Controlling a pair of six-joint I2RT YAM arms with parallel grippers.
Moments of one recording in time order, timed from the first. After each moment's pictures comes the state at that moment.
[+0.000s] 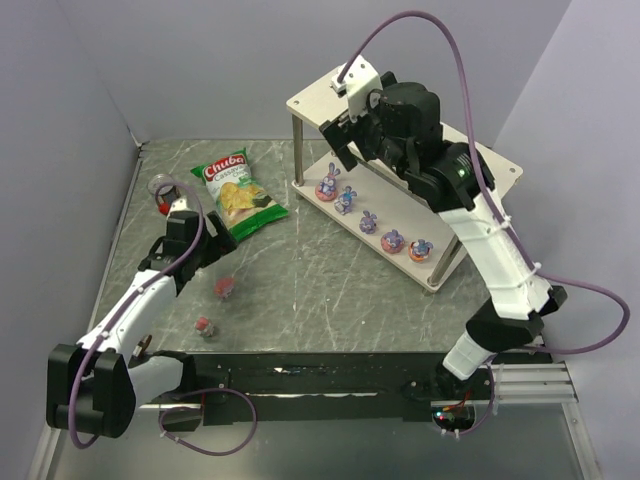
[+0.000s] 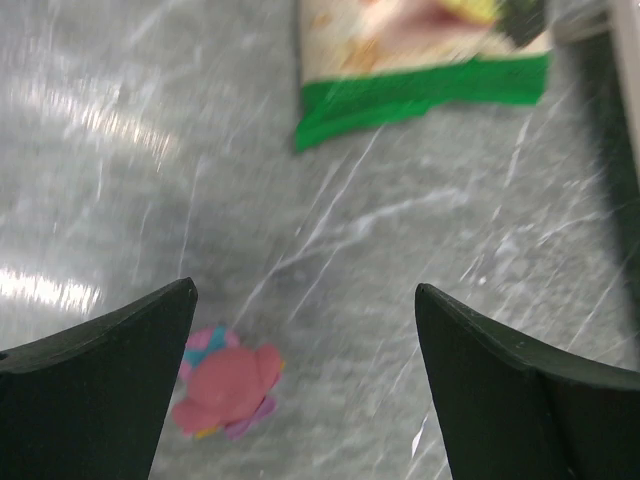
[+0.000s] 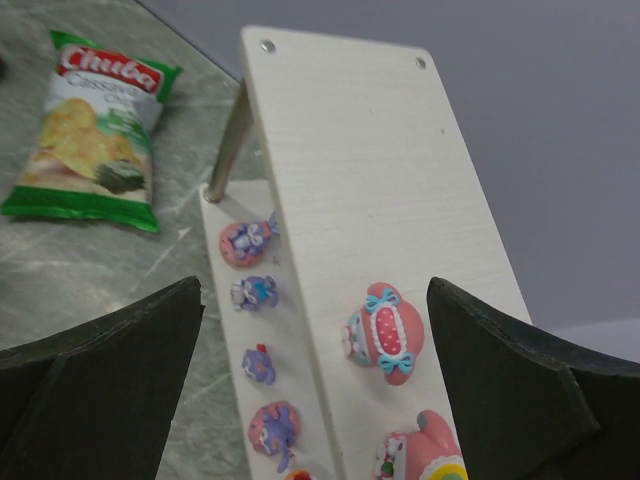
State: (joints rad) left arm -0.17 1.11 0.69 -0.27 -0.08 -0.63; right arm 0.71 1.62 2.25 -0.90 0.32 -0.34
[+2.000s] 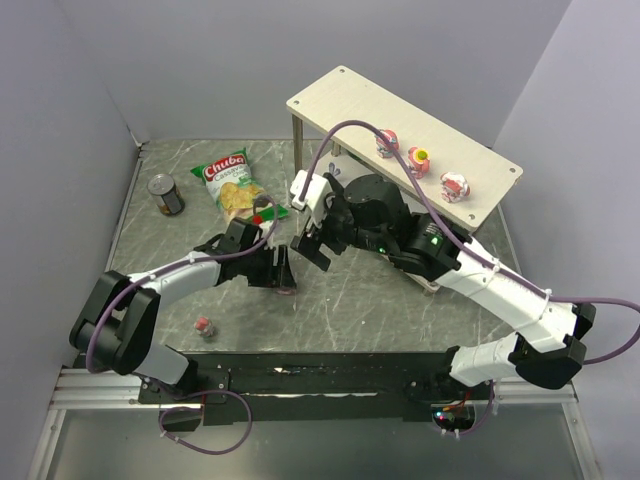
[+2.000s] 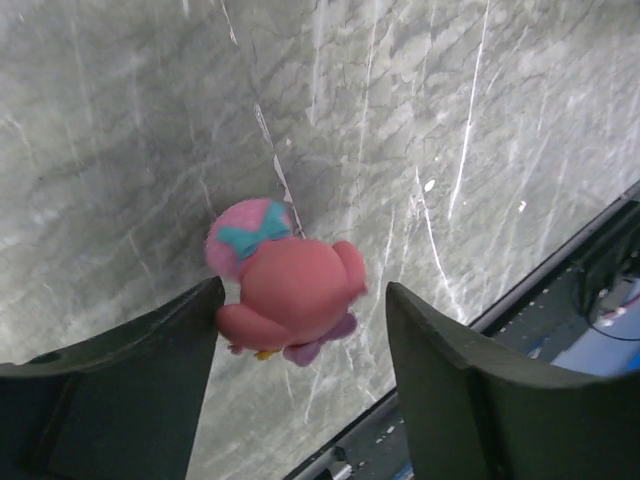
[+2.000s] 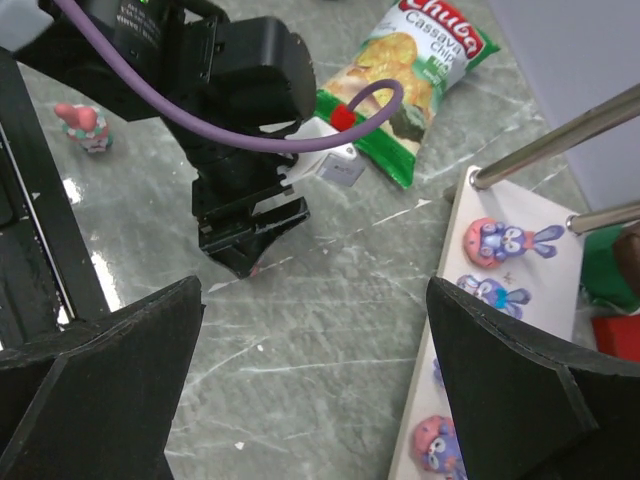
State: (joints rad) left arm -0.48 1.46 0.74 -0.21 0.43 -0.43; right arm 1.00 1.32 1.60 -0.69 0.02 -0.30
